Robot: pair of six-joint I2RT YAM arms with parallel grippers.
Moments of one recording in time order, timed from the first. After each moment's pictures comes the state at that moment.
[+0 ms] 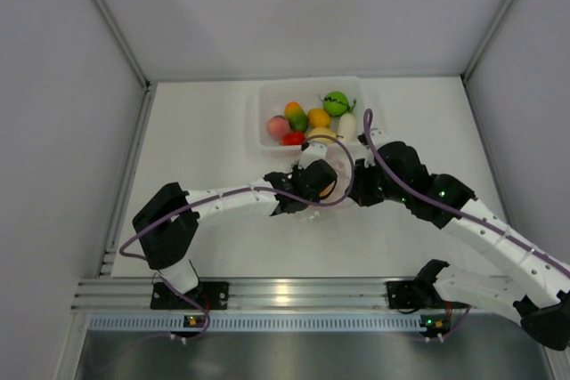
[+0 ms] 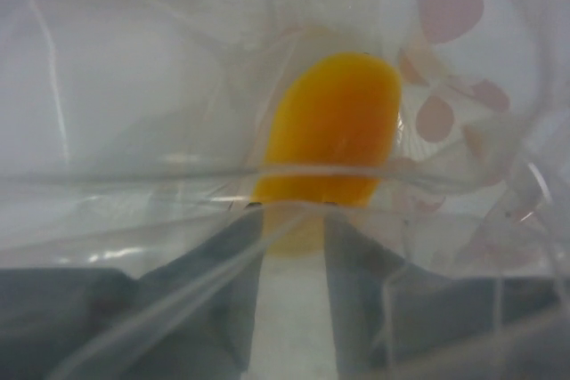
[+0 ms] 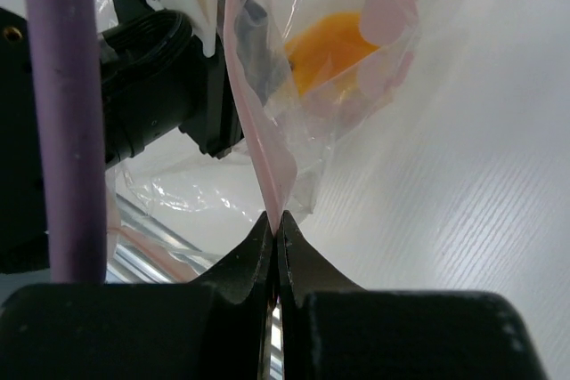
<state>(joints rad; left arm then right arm) -1.03 1.69 1.16 -0.38 -0.53 -0.61 0.75 0.96 0.99 -0.70 0.00 0.43</state>
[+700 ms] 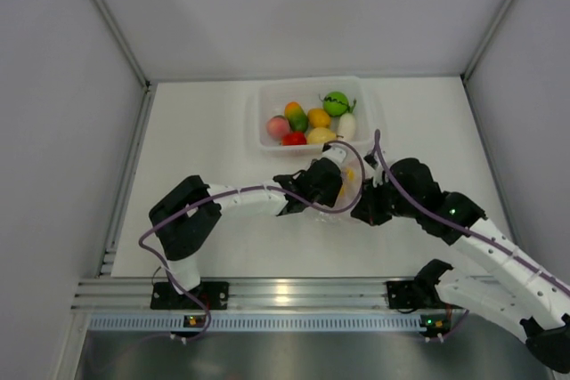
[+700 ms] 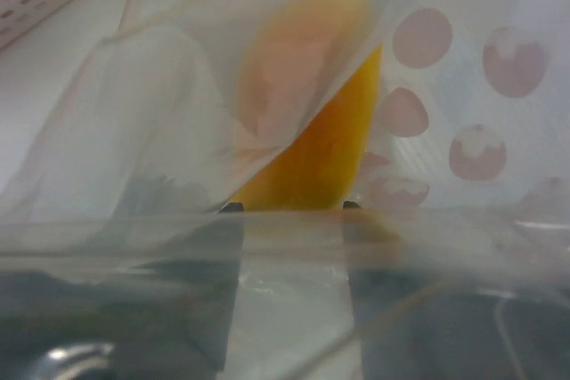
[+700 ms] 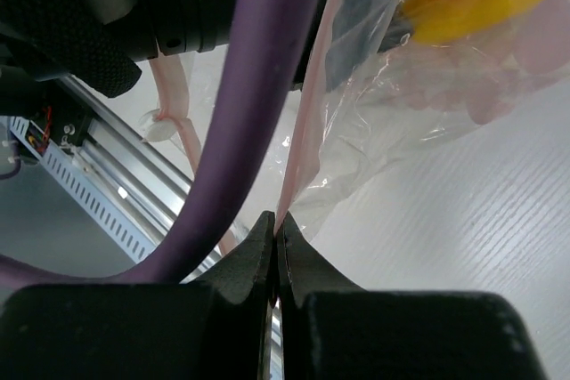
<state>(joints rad) -1.00 1.80 1.13 -0.08 -0.29 -0.38 0.69 0.81 0.81 -0.70 -0.20 0.38</state>
